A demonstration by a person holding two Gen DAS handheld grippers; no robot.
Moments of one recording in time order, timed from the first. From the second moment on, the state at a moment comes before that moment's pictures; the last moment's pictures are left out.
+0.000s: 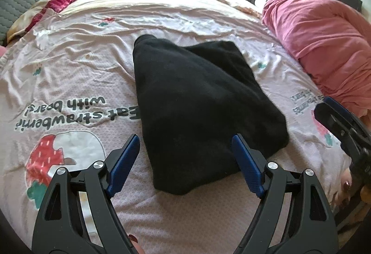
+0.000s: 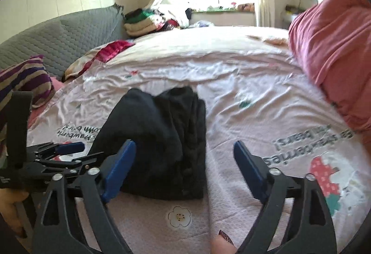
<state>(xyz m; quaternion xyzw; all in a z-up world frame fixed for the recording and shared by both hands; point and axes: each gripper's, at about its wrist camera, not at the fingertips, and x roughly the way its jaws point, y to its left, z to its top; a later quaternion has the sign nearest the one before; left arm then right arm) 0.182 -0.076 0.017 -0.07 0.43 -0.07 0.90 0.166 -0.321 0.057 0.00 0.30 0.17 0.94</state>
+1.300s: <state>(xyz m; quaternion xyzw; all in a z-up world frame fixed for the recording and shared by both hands) 0.068 -0.047 -0.001 -0.04 0.40 -0.04 0.92 0.051 -0.311 0.007 -0.01 0.34 0.11 0.93</state>
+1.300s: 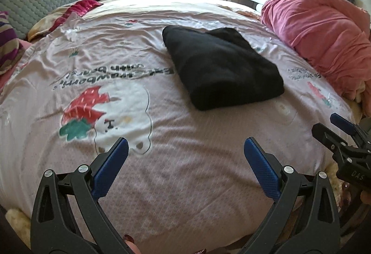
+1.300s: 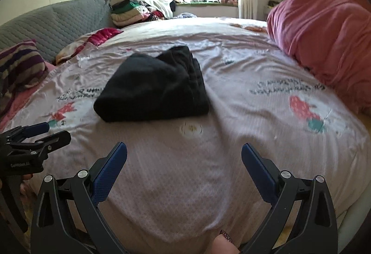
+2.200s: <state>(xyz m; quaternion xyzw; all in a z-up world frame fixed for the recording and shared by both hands) 0.064 -0.038 -0.006 -0.06 0.41 -0.03 0.91 0.045 -0.316 0.004 0.00 0.35 0.10 0.93</state>
